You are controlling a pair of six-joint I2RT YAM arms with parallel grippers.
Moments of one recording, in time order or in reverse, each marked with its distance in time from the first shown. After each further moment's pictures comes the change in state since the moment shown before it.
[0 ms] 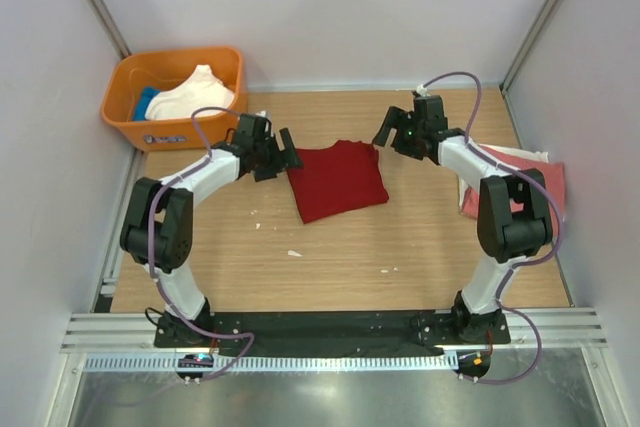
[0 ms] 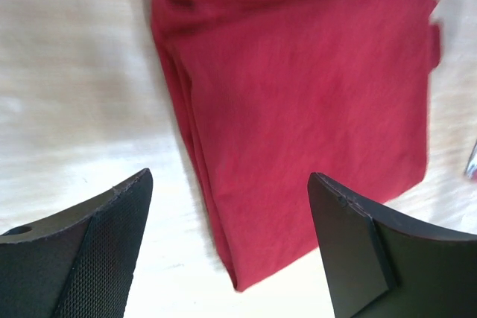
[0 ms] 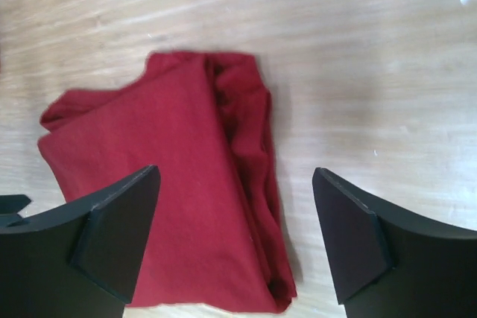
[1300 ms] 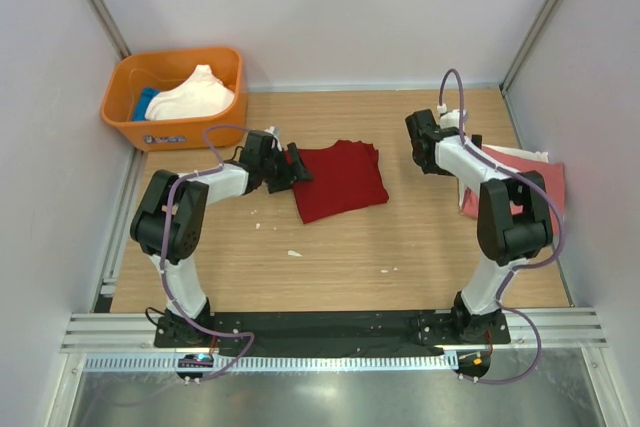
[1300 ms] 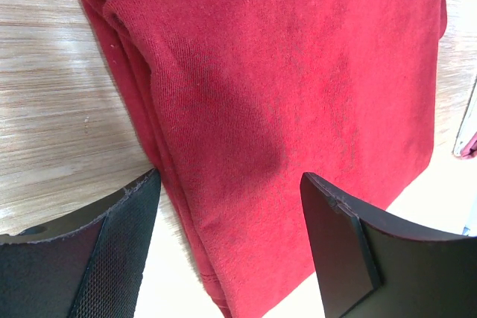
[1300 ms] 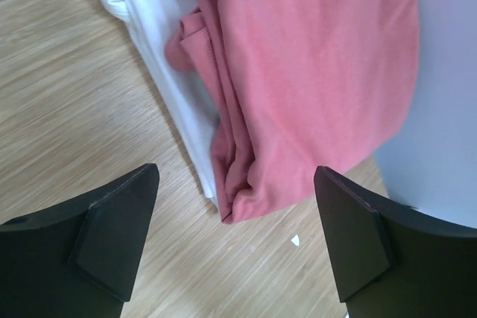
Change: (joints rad) left arm -0.029 0.079 -0.165 0.293 0.106 -0.066; right arm 0.035 -0.045 -0.017 -0.519 1.049 -0.097
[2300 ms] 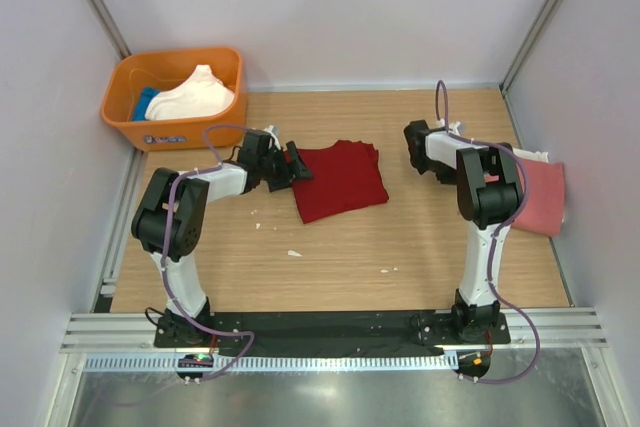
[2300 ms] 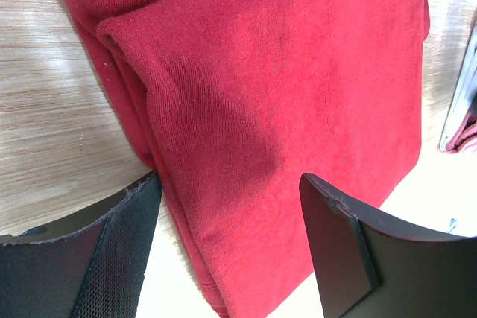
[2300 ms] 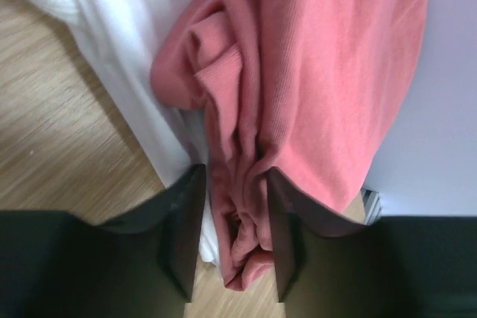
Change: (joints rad) left arm 0.022 0.022 0.000 0.044 0.056 0.003; right arm -0.069 0.345 0.137 -0.079 0.151 0.038
